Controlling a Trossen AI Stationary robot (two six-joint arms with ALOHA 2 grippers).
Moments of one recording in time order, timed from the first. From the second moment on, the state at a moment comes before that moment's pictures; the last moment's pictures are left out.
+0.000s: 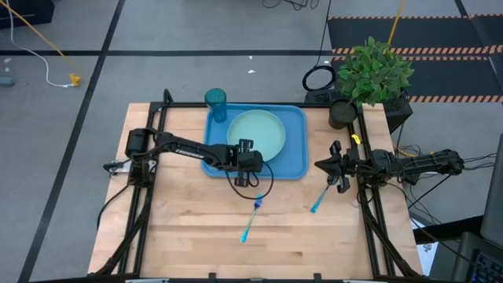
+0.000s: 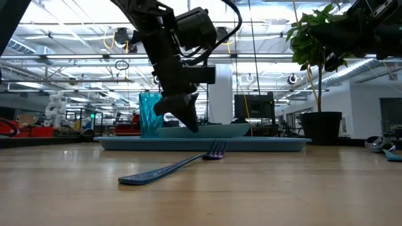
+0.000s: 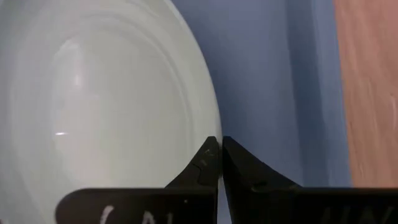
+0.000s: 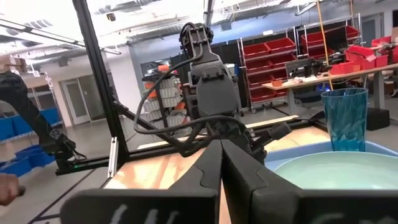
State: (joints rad) left arm 0.04 1.93 1.26 -0.43 -0.32 0.33; right arm 0.10 0.21 0.02 0.38 0.11 0.20
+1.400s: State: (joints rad) left arm 0.00 1.63 1.24 -0.60 -0.32 0.07; right arm 0.45 1.04 0.25 0.51 0.55 0.67
